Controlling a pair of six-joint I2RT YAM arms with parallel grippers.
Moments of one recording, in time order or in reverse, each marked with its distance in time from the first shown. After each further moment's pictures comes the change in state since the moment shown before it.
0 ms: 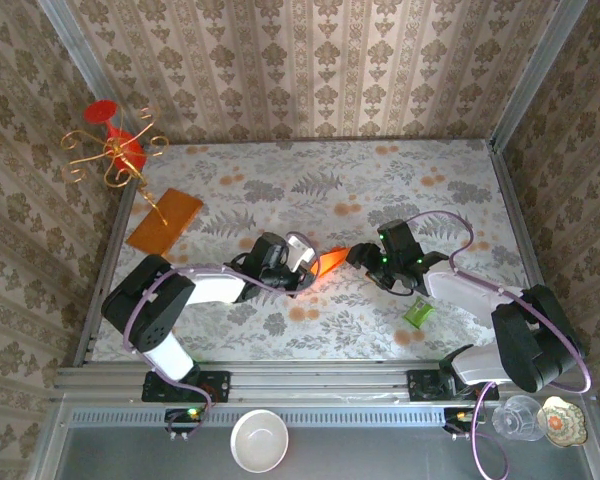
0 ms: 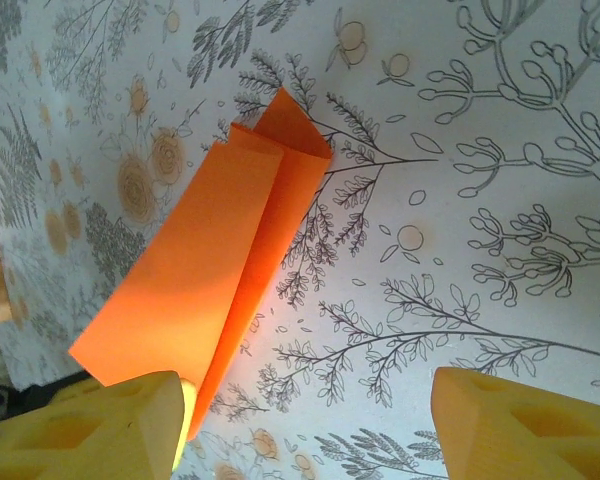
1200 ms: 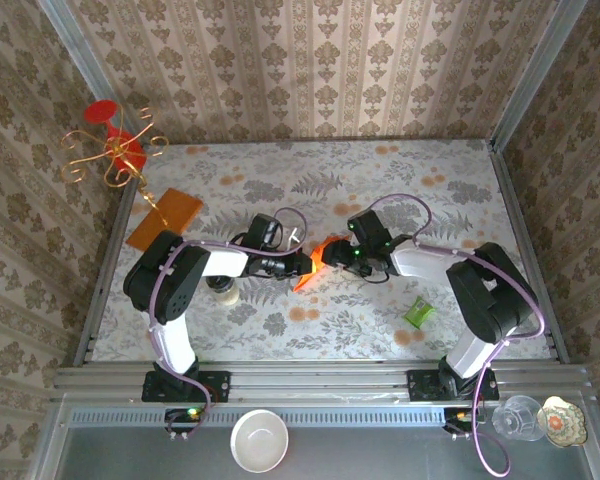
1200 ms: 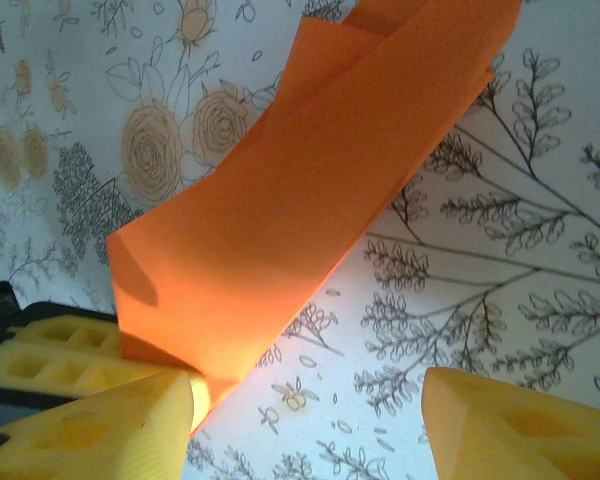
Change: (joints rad) left arm 0.151 0.197 0.169 -0.077 0.326 -0.500; right arm 0.075 0.329 0.219 0.047 -0.036 -0.225
